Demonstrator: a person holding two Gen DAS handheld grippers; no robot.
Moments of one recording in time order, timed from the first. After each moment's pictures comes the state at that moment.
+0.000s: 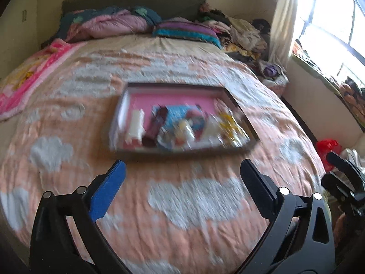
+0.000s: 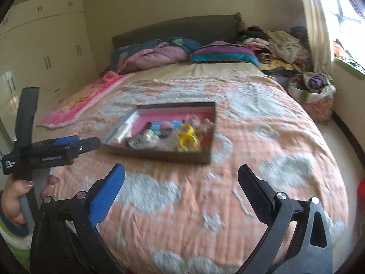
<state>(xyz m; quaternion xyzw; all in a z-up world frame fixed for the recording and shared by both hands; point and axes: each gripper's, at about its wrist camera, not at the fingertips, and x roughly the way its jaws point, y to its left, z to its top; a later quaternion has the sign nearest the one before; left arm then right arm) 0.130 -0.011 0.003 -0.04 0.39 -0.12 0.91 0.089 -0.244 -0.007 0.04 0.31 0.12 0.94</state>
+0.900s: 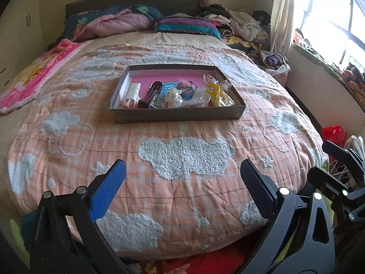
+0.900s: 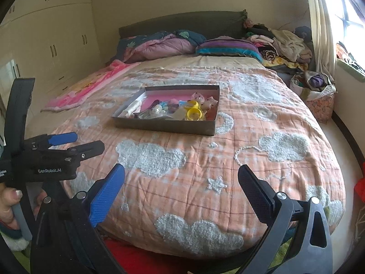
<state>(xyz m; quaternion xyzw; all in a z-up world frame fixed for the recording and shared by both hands) 0.058 -0.039 -0.008 -0.01 0.39 -0.09 0.92 0.037 -0.236 -0.024 0.02 0.33 0.14 0.93</state>
